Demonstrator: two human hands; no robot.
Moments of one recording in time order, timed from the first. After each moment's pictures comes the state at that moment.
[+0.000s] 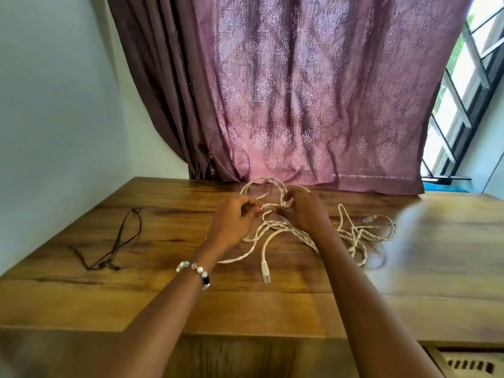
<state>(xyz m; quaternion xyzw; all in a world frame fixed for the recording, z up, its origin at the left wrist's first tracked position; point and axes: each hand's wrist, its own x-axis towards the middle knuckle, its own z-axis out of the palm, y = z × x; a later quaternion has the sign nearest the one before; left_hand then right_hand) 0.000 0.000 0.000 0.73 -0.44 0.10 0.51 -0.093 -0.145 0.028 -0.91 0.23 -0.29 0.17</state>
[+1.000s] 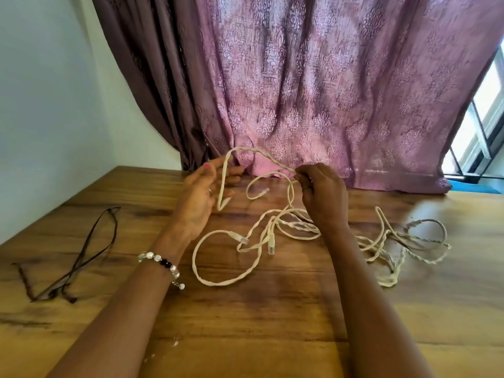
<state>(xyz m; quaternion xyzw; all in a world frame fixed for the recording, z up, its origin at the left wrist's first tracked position) 0.086 -0.005 0.012 0.49 -0.33 -0.16 0.79 -0.032 -0.203 0.014 -0.83 0.10 -0.54 0.05</state>
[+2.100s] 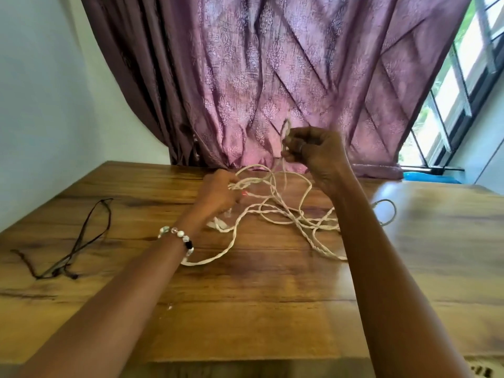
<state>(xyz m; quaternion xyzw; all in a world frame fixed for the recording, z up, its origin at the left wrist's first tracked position) 0.062 -0.038 0.016 0.84 -0.35 0.00 0.41 -0.078 -0.180 0.093 -0.68 0.10 -0.40 0.61</state>
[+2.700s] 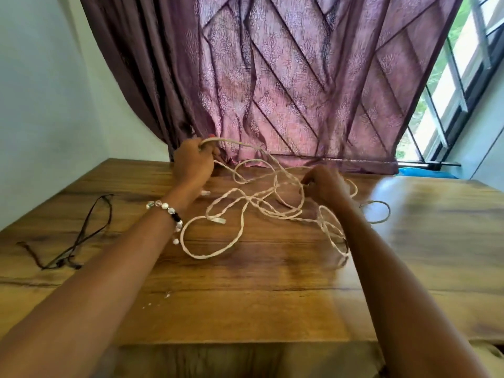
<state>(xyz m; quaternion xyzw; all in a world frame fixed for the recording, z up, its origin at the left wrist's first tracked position) 0.062 -0.023 0.055 0.77 -0.22 0.15 0.58 -0.092 -0.236 0.032 -0.91 0.32 -0.23 0.11</state>
